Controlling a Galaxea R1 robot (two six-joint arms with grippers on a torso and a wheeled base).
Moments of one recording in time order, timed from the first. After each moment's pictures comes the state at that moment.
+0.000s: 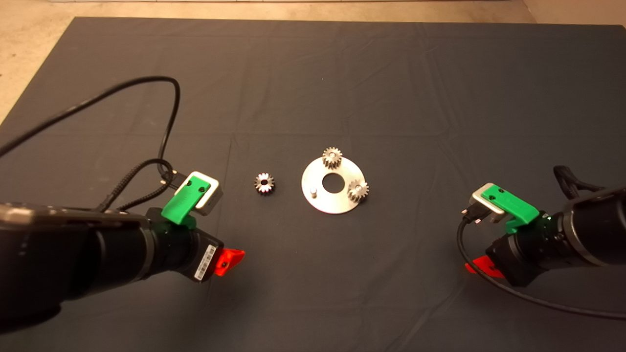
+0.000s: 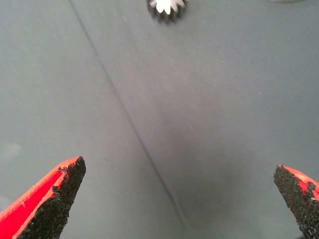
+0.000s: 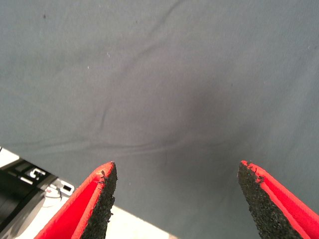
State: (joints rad) left arm -0.32 2.16 -0.35 0.80 1.53 -1.32; right arm 0.34 2.13 -0.41 -0.41 -1.53 1.23
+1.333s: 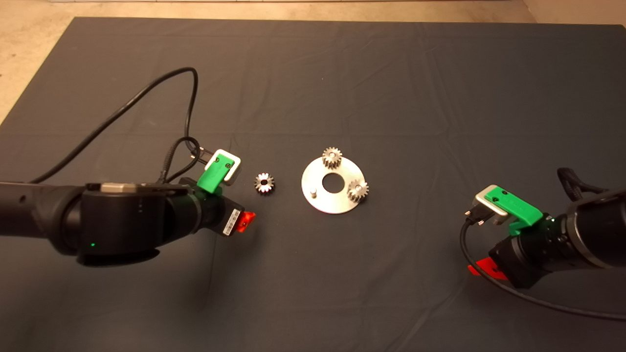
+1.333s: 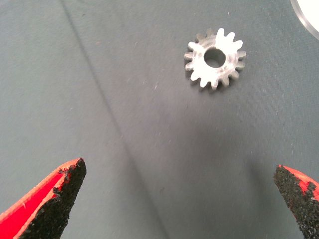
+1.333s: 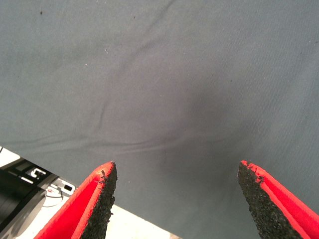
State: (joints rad) left arm -0.19 2.31 -0.62 1.04 1.53 -1.19; right arm 0.33 2.12 -0.41 -0.41 -1.53 1.22
